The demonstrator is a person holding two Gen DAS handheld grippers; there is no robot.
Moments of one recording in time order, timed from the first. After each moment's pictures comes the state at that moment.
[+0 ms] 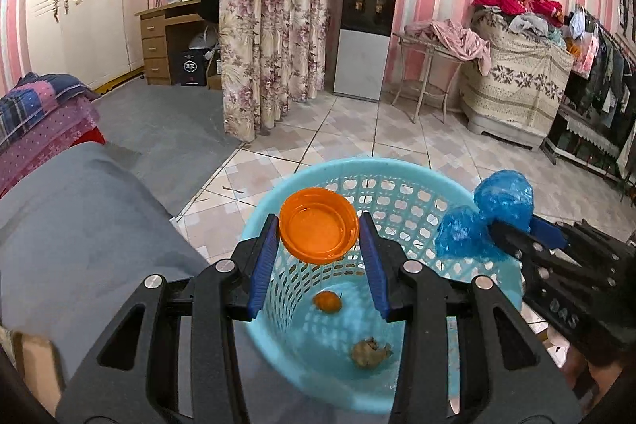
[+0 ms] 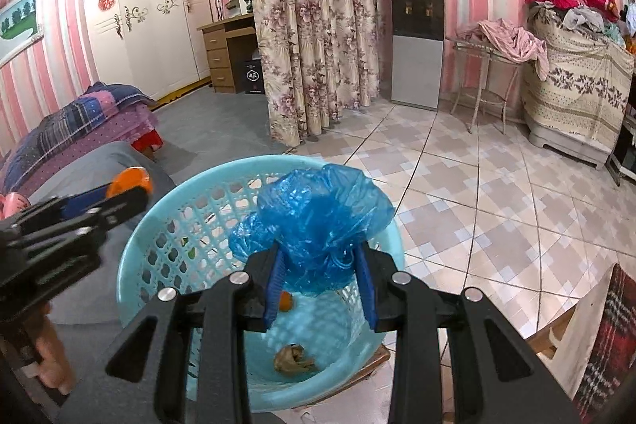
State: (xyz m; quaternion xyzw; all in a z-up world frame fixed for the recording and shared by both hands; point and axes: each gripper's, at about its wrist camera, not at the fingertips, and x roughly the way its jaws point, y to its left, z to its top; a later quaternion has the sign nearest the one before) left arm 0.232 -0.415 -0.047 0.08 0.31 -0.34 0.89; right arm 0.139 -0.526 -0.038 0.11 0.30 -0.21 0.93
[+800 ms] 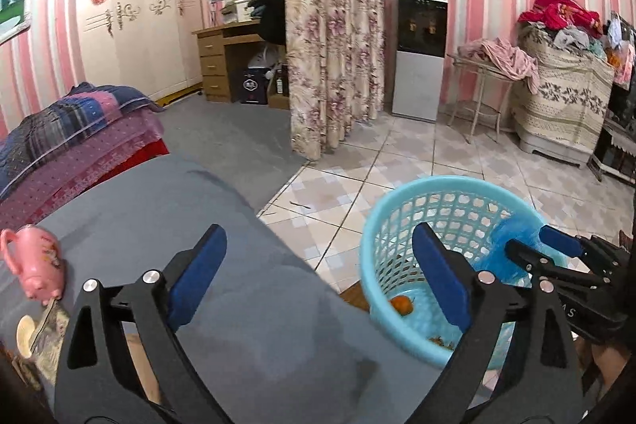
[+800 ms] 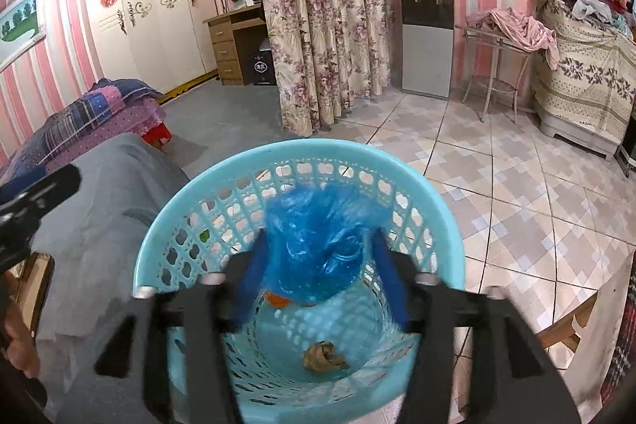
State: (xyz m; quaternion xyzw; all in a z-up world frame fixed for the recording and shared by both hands) left arm 0.232 -0.333 -0.014 0.08 0.27 -0.24 0.93; right arm 0.157 -0.506 -0.052 0.12 0.30 -0.19 0.93
